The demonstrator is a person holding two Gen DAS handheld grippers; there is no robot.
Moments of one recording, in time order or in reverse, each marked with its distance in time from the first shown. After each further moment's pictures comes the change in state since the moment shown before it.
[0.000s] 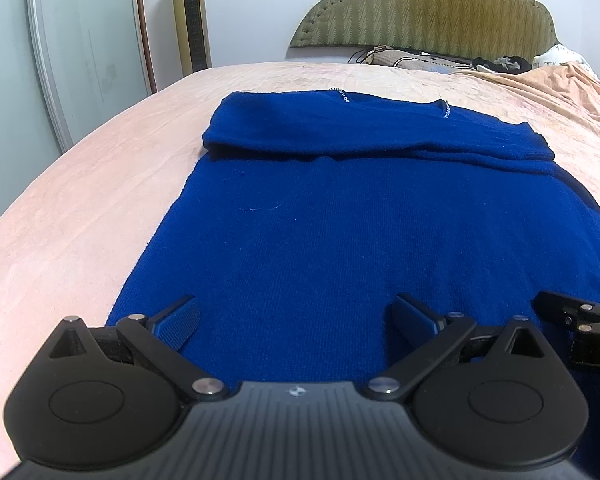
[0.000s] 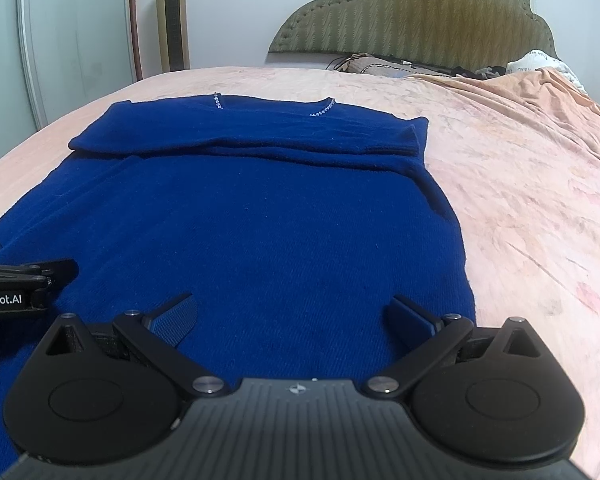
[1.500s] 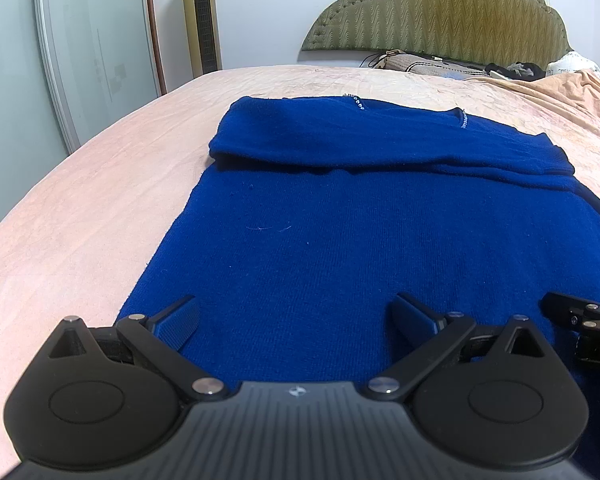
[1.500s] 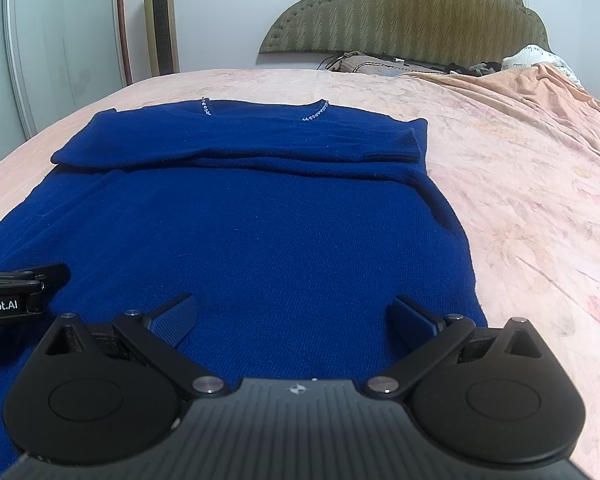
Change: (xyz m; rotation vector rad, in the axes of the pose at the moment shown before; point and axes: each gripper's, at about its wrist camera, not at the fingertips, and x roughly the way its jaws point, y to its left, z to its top) left arm 0.016 0.001 0.011 -0.020 -0.009 0.029; right arm 0.020 0.001 0.014 0.027 0.002 -0.019
